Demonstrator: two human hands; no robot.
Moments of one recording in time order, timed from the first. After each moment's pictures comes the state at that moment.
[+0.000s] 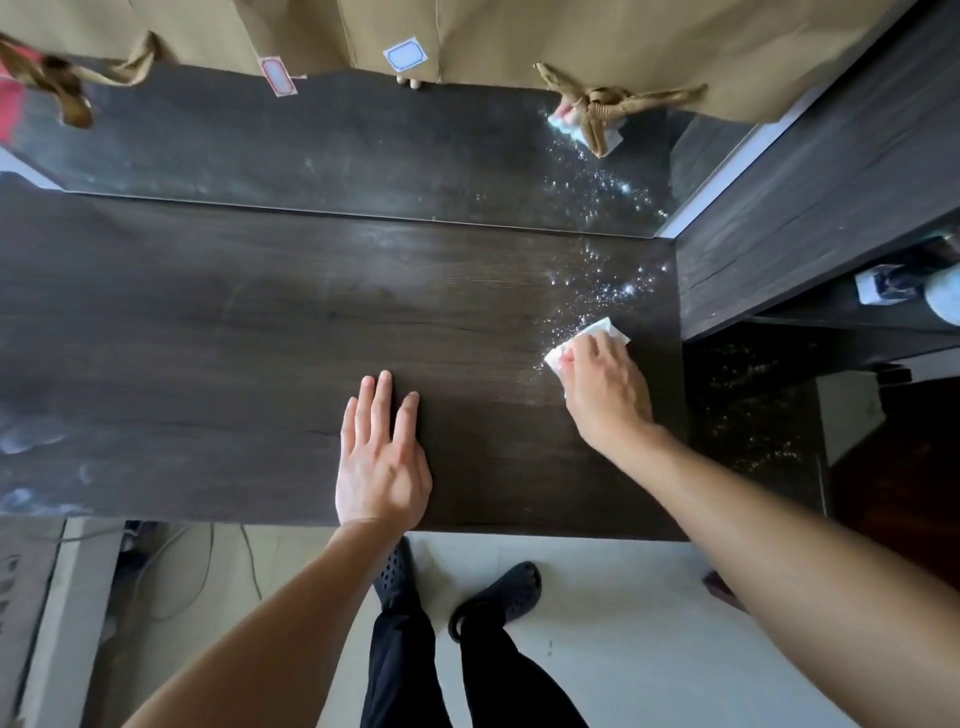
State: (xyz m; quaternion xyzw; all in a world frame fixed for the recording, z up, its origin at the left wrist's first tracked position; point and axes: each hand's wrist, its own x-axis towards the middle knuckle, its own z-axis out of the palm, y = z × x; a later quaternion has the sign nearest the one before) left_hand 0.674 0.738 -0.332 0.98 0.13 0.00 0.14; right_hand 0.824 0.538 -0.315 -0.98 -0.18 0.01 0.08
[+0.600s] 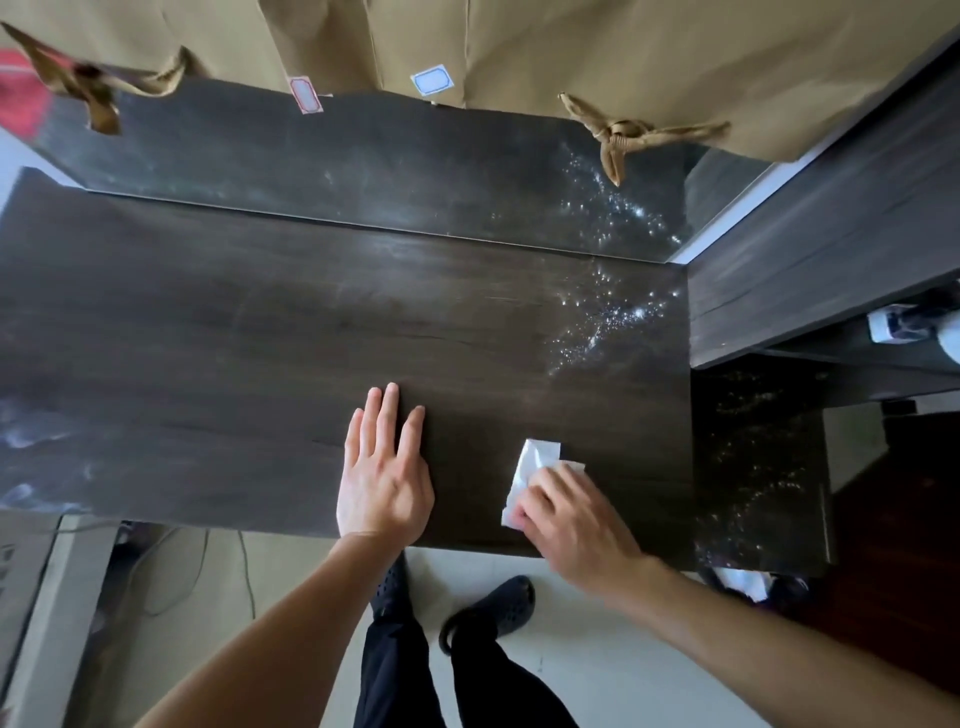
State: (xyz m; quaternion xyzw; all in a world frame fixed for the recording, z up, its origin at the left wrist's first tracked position) left_hand 0.676 0.739 -0.332 0.98 0.14 -0.02 0.14; right_hand 0.727 0.520 -0.312 -0.88 -0.46 0.04 0.13
